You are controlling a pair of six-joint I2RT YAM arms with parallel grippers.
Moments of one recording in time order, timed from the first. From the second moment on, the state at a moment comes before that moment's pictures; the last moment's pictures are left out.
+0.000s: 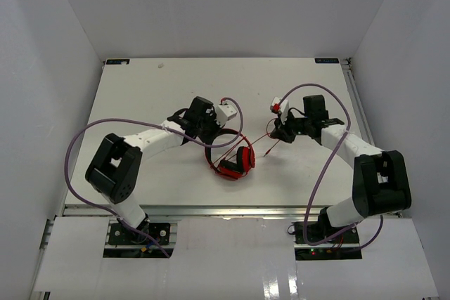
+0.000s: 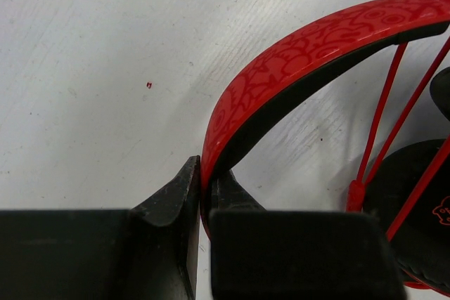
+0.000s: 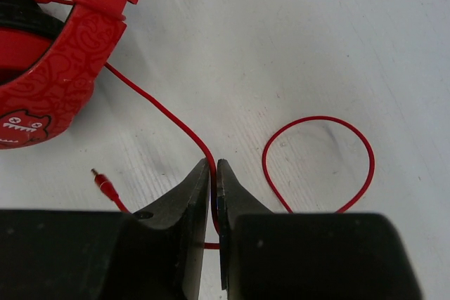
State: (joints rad) left arm -0.60 1.68 1.06 -0.22 0.15 0.33; right arm 0.22 1.46 0.85 -0.22 -0.74 -0.66
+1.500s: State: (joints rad) left arm -0.61 1.72 1.07 -0.24 0.11 0.27; right arm 0.18 1.67 0.95 -0.47 -0.64 -0.82
